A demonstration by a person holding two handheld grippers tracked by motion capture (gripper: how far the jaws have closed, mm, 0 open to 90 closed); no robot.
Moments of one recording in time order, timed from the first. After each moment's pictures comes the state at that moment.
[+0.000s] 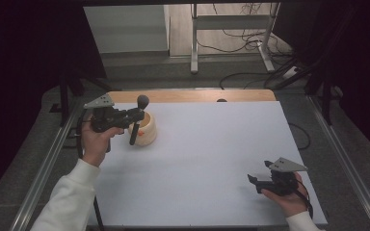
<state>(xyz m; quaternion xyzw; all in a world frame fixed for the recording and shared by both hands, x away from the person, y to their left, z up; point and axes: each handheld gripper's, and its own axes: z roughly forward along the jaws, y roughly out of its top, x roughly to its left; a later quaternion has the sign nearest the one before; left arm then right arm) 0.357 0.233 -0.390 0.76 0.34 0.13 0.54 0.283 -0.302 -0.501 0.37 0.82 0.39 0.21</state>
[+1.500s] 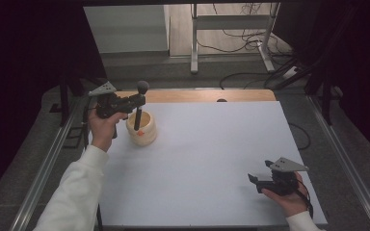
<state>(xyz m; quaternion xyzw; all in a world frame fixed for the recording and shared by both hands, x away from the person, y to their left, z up) 0.404 0.236 -0.395 0.73 0.37 0.15 0.56 0.283 -0.303 -0.501 0.37 0.81 0.39 0.22</state>
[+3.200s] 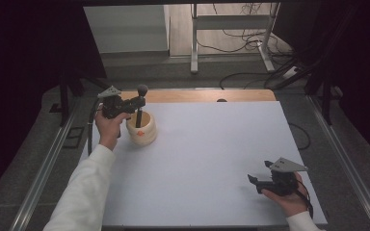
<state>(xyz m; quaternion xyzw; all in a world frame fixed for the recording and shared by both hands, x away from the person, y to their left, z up) 0.438 0.244 -0.443 0.72 0.41 0.15 0.54 0.283 -0.303 -0.503 0.37 0.82 0.39 0.21</state>
